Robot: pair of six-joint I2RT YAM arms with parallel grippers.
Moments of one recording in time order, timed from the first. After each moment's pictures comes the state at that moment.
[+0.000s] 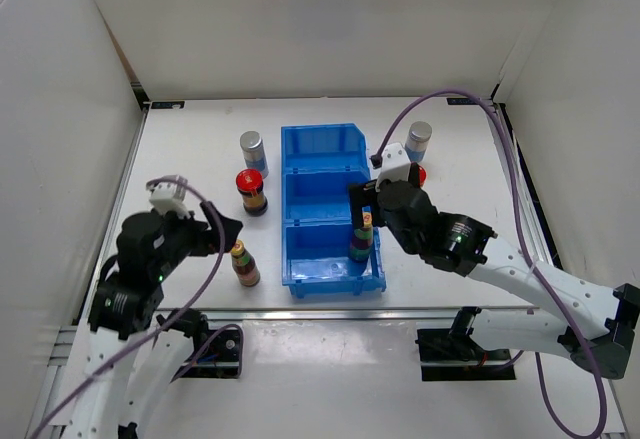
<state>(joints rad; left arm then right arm) -0.25 0.51 0.89 -0.77 0.15 -0.38 1.06 1.05 1.06 -0.50 0.64 0.26</state>
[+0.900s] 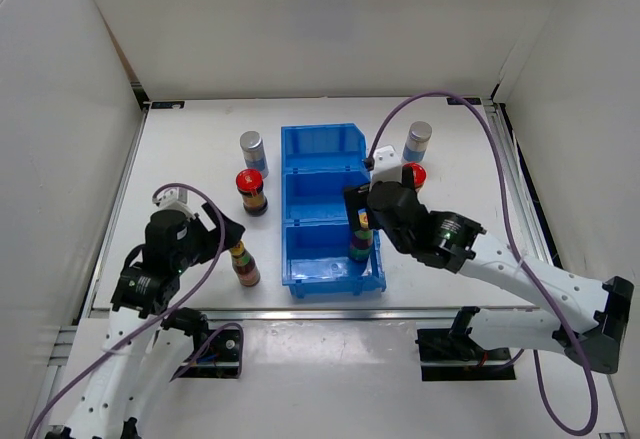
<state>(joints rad) -0.25 0.52 0.71 -0.76 0.02 -0.69 1.06 1.10 1.07 -0.53 0.64 0.28</state>
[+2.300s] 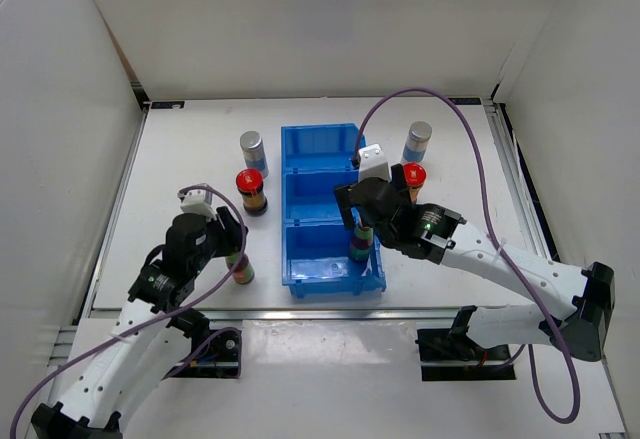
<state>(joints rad) -0.42 0.57 0.55 -0.49 -0.14 -0.50 1.06 1.21 1.12 -0.58 0.69 0.28</state>
